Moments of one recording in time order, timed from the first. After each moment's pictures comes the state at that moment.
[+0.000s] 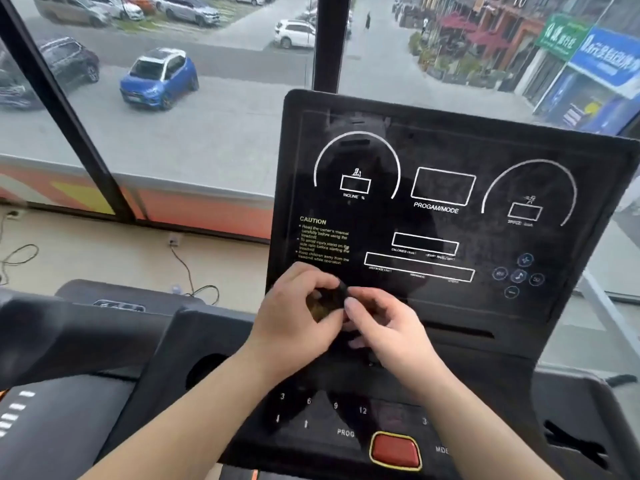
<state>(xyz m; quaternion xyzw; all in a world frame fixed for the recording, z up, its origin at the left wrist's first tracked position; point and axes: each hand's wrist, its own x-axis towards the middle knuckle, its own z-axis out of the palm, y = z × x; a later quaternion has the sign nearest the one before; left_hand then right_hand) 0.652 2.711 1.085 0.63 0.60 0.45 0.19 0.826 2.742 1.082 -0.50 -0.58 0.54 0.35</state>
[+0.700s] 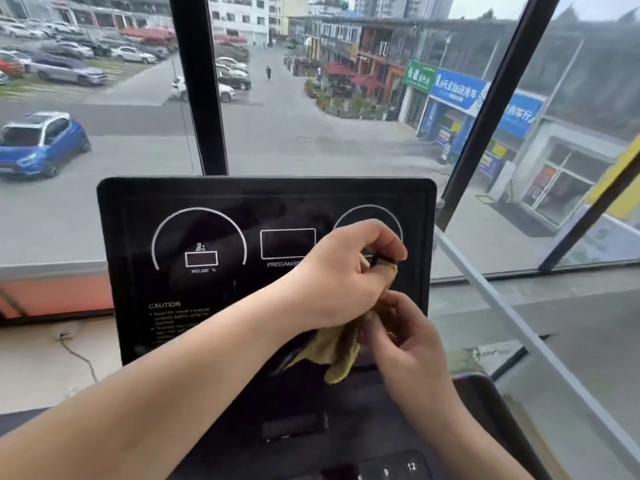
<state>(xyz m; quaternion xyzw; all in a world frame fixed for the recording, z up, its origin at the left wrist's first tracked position) 0.827 2.812 1.248 0.75 0.41 0.35 0.39 0.959 2.757 1.166 -0.51 -0.56 0.35 0.55</state>
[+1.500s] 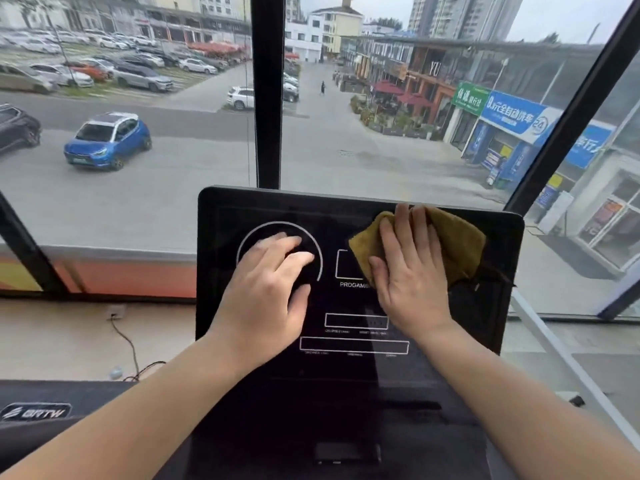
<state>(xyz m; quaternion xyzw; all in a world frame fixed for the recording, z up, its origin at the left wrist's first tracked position) 0.672 2.828 1.172 0.76 0.55 0.36 -0.05 0.915 2.915 1.155 -0.50 -0.78 -0.22 0.31</state>
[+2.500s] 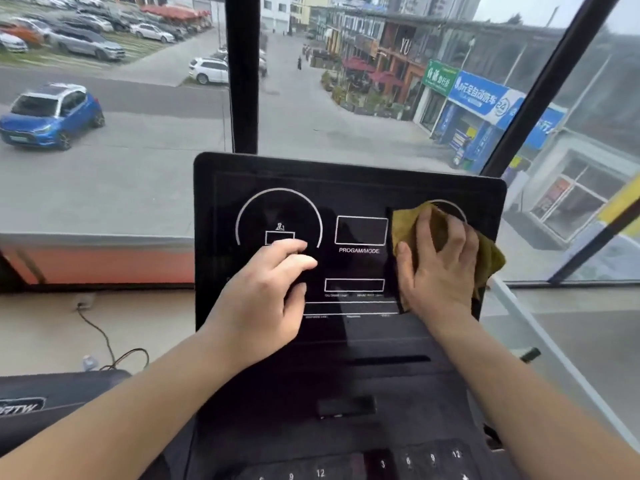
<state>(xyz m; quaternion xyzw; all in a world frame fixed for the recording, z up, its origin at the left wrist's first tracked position) 0.656 2.798 1.144 0.79 0.47 0.38 0.04 0.942 2.875 1.130 -0.68 -0.65 -0.23 0.26</state>
